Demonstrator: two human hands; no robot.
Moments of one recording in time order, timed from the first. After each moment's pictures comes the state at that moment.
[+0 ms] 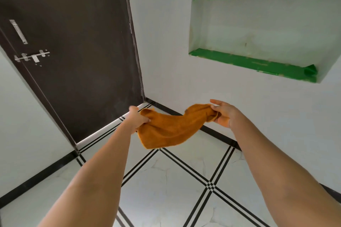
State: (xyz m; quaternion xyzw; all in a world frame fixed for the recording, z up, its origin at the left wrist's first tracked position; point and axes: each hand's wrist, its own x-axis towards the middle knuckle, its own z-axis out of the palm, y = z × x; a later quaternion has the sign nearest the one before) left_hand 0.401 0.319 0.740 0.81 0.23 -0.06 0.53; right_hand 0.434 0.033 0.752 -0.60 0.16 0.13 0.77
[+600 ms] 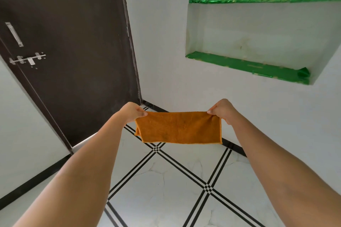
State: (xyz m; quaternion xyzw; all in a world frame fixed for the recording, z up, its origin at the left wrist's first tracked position) left_hand 0.416 0.331 0.759 0.94 0.10 -0.06 0.33; right_hand 0.448 0.029 0.756 -0.89 0.13 0.06 0.42
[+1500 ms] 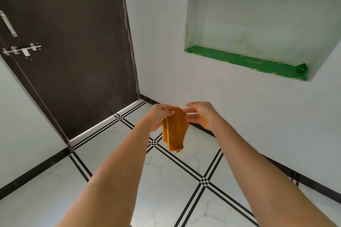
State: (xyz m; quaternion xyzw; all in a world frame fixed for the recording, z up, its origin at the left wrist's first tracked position) left_hand 0.397 0.249 0.738 0.78 0.05 -0.13 0.61; right_hand 0.402 0.084 0.753 -0.71 0.09 0.16 0.68
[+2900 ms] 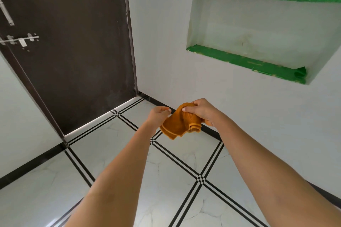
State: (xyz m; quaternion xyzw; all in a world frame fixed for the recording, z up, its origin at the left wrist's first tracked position) left_hand 0.388 0.272 0.715 0.78 0.12 -0.07 0.60; right_hand 0.399 0.112 0.760 -0.84 0.03 0.15 0.52
